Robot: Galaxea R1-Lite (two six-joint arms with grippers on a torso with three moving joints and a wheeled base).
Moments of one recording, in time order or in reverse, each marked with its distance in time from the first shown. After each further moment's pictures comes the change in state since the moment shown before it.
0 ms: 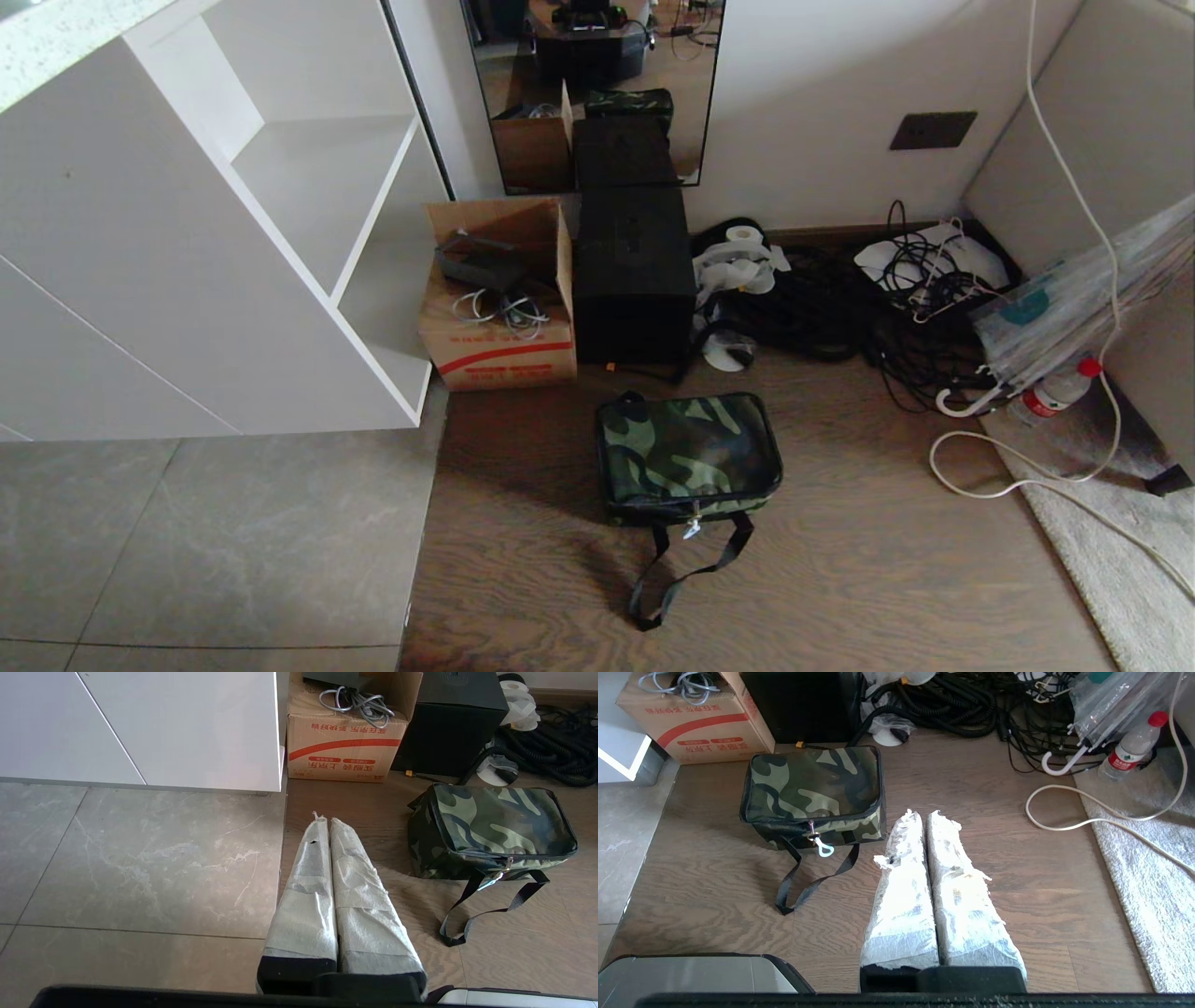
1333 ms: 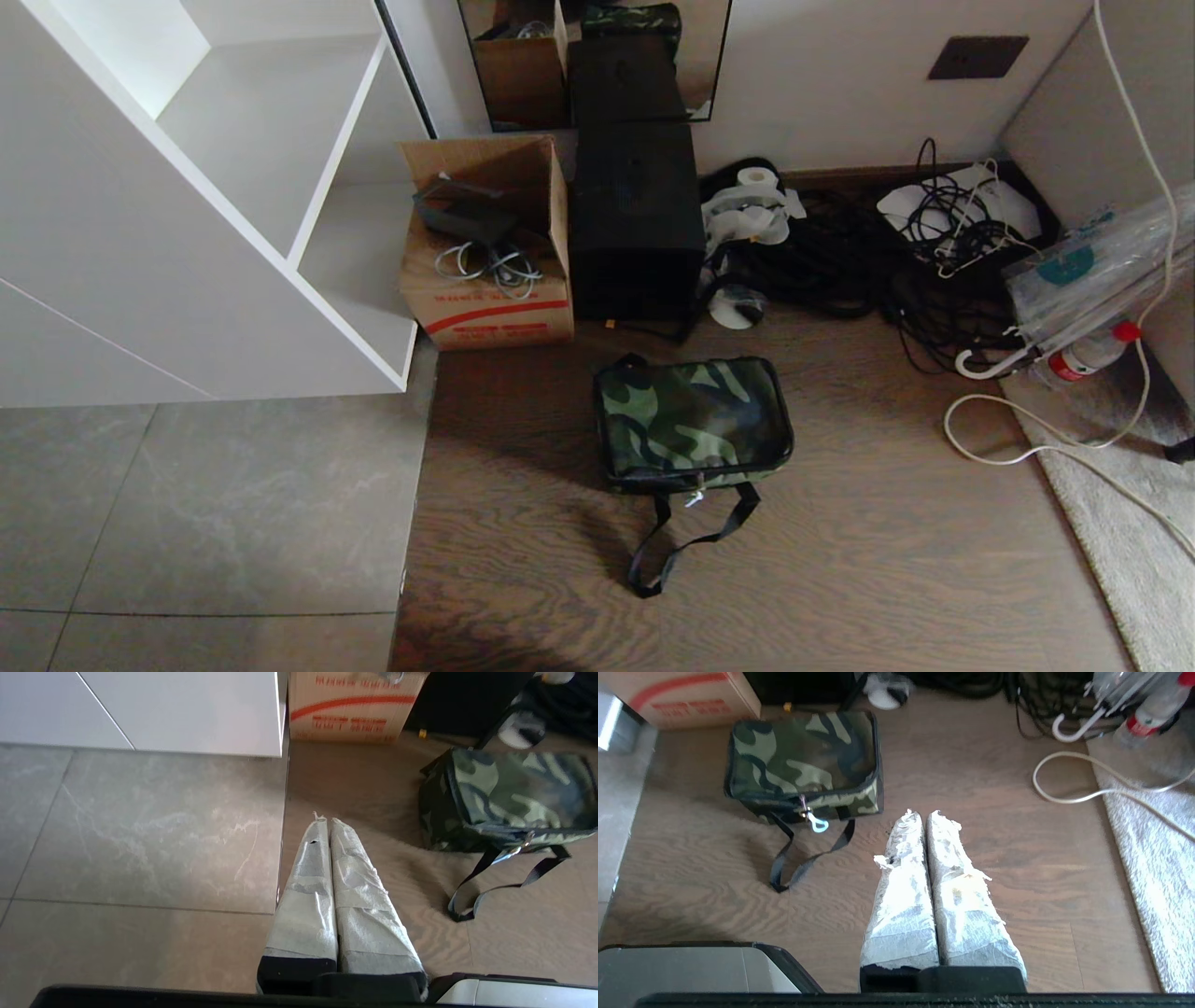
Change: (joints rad) left arm 0.000 0.000 0.000 0.000 0.000 0.001; right arm 0.000 0.000 0.000 0.000 0.000 0.000
